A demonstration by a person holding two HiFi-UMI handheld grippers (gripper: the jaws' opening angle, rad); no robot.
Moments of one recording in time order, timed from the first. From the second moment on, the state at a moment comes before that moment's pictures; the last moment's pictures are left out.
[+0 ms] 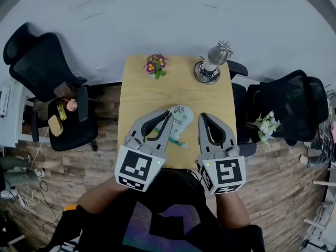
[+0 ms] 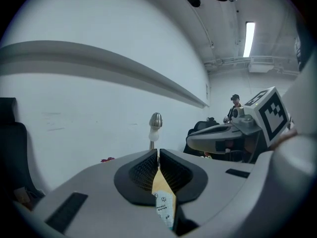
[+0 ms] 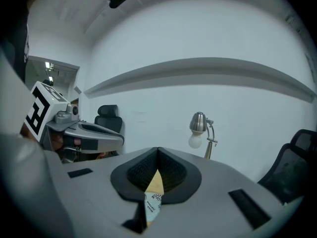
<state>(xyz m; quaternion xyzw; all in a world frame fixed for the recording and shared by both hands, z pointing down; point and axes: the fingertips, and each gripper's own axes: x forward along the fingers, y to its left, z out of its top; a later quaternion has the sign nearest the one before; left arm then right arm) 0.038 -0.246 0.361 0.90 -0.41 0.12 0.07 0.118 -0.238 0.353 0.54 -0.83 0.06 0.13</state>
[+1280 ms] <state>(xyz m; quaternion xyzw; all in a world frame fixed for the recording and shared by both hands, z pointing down) 0.039 -0.236 0.375 0.90 -0.42 0.12 0.07 0.119 -0.225 0.385 0.57 -0.81 0.08 0.14</state>
